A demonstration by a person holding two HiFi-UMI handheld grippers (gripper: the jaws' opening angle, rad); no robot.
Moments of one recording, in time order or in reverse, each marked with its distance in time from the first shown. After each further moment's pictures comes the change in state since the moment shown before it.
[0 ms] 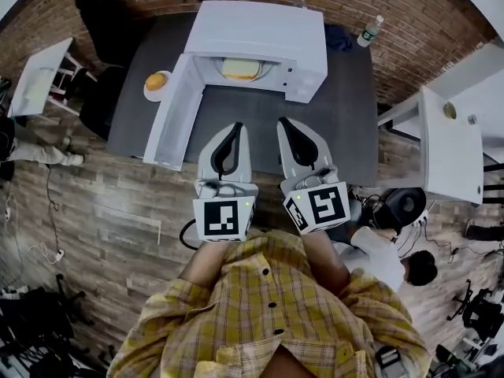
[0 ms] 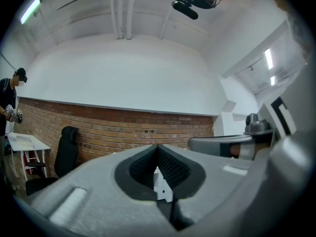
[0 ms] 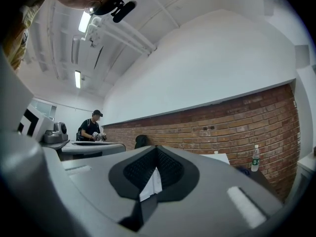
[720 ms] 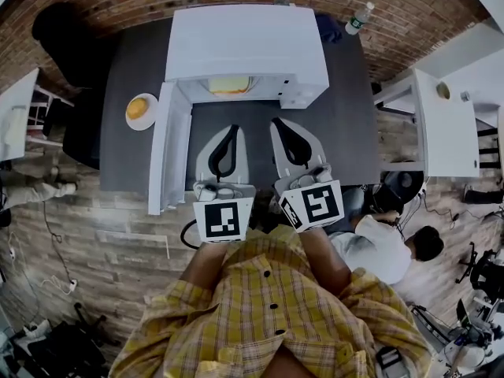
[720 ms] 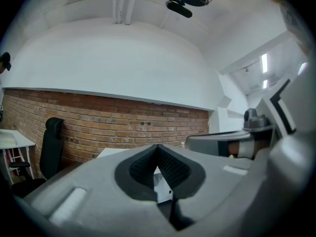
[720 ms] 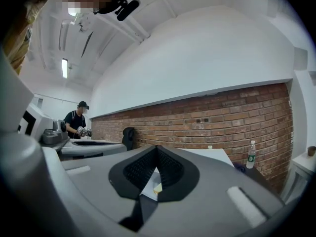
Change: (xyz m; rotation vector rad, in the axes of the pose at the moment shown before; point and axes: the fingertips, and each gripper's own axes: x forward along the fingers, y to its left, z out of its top) left arm 0.095 0.058 -0.038 -0.018 0.067 -0.124; right arm 0.099 -0.036 -0.036 -0.003 0.078 -0.131
